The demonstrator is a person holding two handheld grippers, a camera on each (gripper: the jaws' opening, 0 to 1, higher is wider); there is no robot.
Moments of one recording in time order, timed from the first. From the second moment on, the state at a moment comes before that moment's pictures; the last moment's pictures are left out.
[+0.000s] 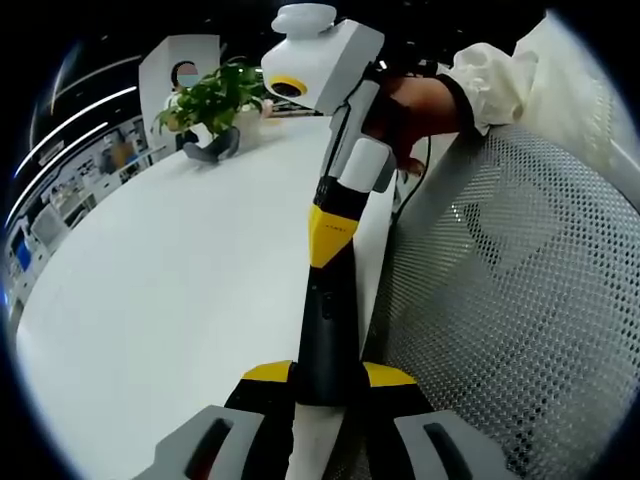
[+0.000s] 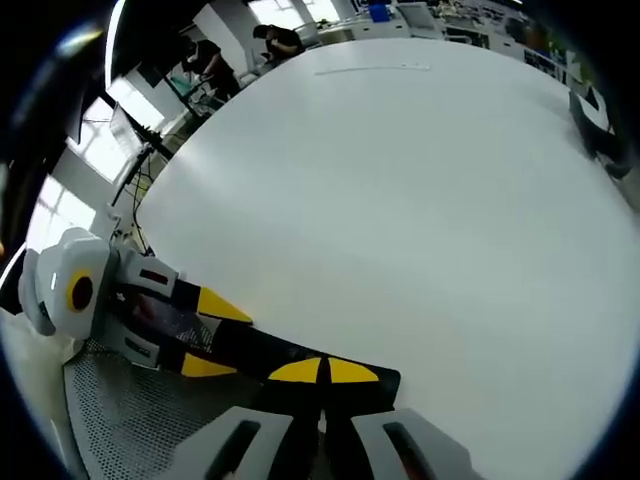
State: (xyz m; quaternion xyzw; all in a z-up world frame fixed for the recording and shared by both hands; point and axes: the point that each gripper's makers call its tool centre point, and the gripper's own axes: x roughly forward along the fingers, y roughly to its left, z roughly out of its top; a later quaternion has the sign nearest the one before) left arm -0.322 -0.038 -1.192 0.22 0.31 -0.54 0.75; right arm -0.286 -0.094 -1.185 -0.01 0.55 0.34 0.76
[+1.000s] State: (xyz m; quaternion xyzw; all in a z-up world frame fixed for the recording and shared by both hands) left arm -0.317 -0.034 -1.191 0.22 0.33 -0.53 0.76; right arm -0.290 -0.093 -1.182 -0.01 0.56 0.35 0.75
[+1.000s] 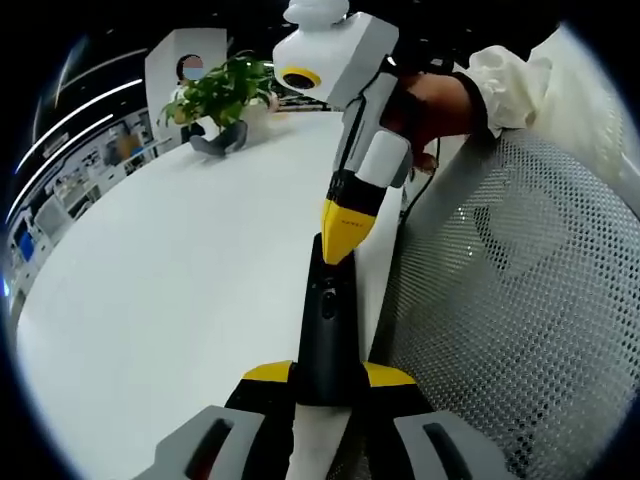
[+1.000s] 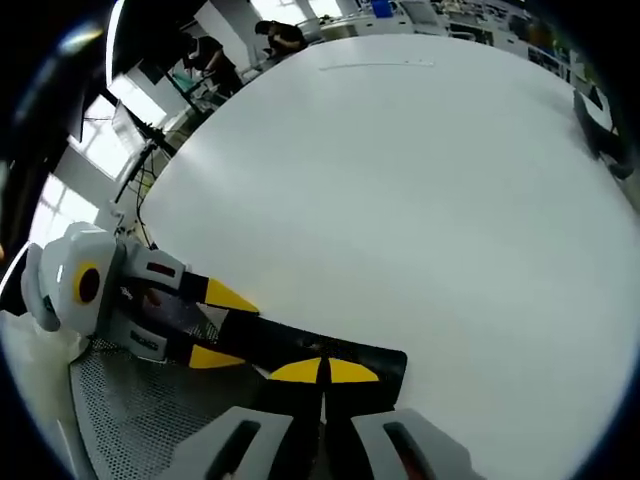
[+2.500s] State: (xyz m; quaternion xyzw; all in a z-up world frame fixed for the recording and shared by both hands) left arm -0.316 -0.038 -1.192 0.21 0.32 -0.53 0.76; right arm -0.293 -0.089 -1.183 0.01 0.57 0.35 0.75
